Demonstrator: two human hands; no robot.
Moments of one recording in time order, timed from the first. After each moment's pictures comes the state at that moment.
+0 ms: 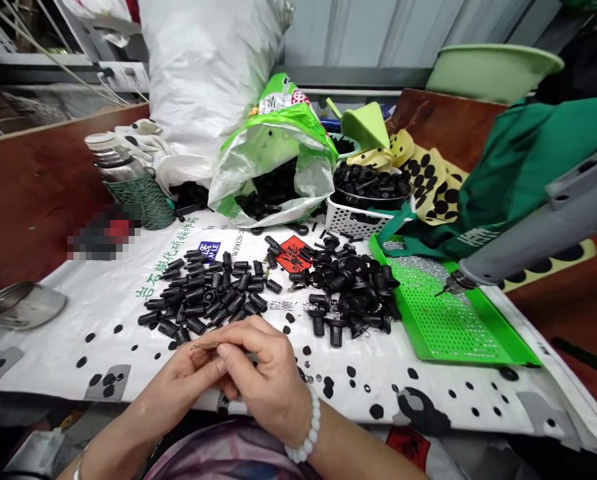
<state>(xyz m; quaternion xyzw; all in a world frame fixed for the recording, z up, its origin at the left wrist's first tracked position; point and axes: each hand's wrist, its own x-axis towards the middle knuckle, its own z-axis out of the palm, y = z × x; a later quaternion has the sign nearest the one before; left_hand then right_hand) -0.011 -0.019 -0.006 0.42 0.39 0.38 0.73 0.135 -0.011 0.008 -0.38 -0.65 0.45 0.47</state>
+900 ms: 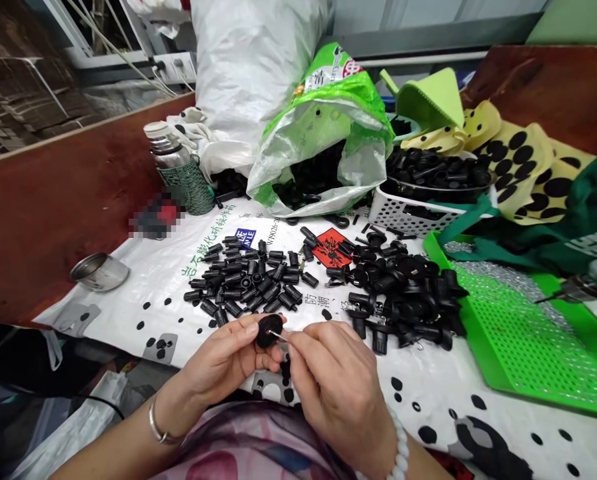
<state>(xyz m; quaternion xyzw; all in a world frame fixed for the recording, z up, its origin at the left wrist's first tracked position) -0.007 -0.014 -0.011 0.23 0.29 0.45 0.81 0.167 -0.015 0.015 -0.37 -0.82 0.05 0.43</state>
